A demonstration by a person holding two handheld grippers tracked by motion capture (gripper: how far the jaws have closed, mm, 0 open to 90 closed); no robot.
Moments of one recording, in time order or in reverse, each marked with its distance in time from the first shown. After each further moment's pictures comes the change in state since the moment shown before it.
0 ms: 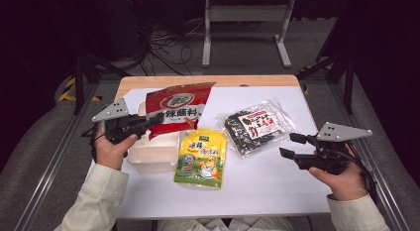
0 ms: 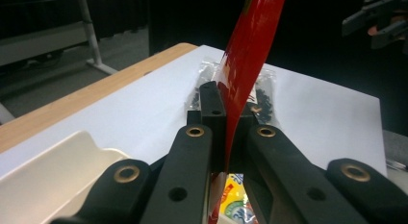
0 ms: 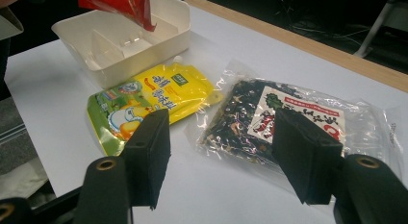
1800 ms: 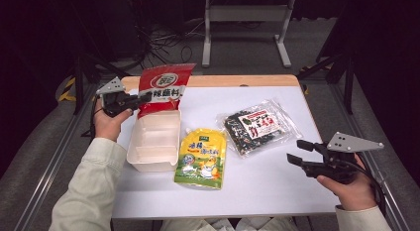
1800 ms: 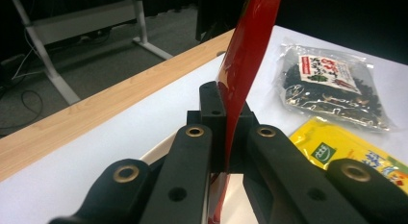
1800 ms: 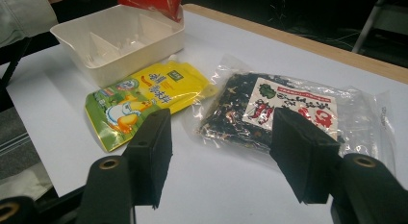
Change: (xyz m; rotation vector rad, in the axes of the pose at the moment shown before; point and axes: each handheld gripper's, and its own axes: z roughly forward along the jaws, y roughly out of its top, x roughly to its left) left arm 0.101 -0.014 0.024 0.095 0.151 -0.029; right arm -0.002 -0.027 -0.013 -0.046 -0.017 0.035
